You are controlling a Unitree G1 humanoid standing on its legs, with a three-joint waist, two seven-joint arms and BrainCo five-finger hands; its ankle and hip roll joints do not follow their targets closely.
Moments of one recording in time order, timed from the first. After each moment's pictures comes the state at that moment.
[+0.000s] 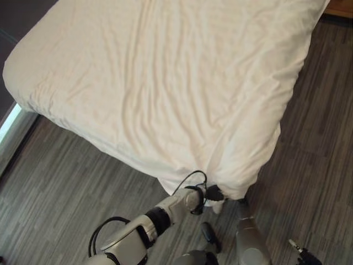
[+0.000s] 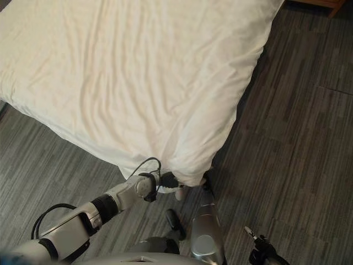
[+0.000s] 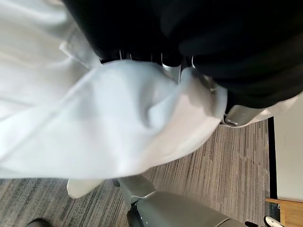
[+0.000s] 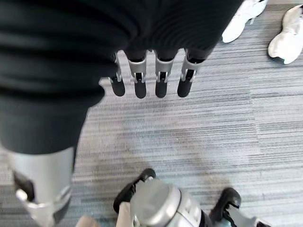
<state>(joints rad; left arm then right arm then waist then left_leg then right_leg) -0.53 0.18 -0.90 0.71 0.29 -0.11 -0.15 0.05 -0.37 -0.01 1.24 0.68 -0.11 0.03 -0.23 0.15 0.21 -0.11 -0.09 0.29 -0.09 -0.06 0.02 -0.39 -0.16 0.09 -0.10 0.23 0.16</state>
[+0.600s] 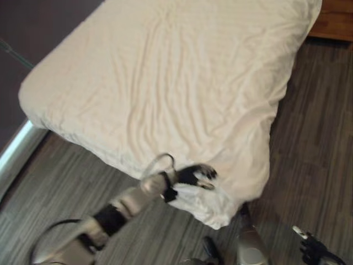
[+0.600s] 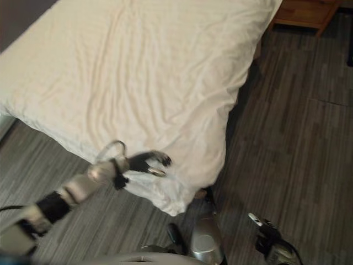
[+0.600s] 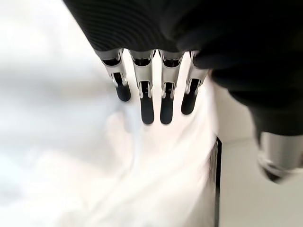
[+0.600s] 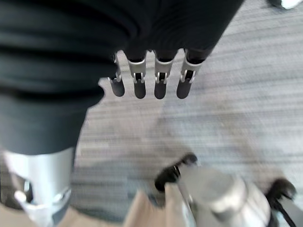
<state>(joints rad) -0.46 0.82 -0.73 0.02 -0.29 -0.08 -0.33 0.03 -0.50 -0.03 1.25 0.66 -0.09 0.08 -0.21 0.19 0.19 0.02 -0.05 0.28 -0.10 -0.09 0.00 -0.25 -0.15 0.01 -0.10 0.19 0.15</state>
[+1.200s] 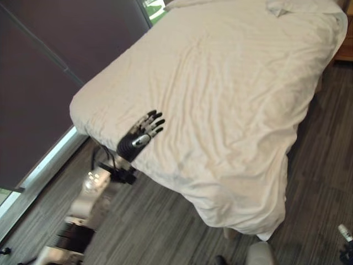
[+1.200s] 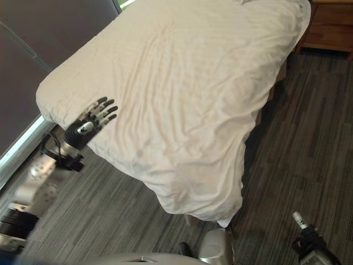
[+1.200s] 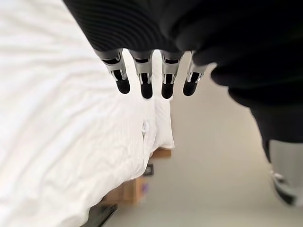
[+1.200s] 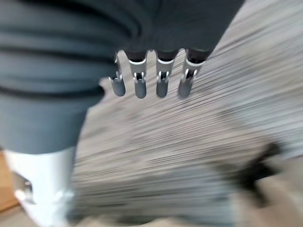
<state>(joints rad) -0.02 0.41 -0.03 0.09 -0.86 -0.20 -0.23 0.05 -0.58 -0.33 0.72 0.83 -0.13 0.07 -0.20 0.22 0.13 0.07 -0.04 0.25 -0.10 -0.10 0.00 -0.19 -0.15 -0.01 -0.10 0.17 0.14</state>
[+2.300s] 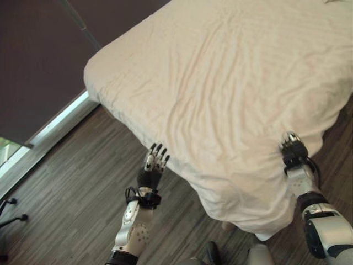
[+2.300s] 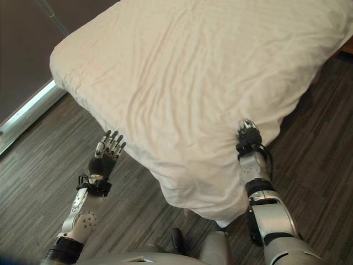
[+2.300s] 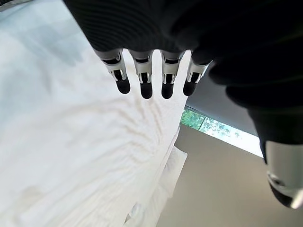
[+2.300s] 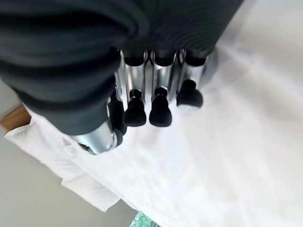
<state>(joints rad) 0.01 0.25 -0.16 0.16 -0.90 -0.23 -0.14 -0.59 -0.41 0.03 1.03 1.16 -0.18 0.09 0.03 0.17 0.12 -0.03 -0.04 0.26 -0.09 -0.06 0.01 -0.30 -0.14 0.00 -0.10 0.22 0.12</state>
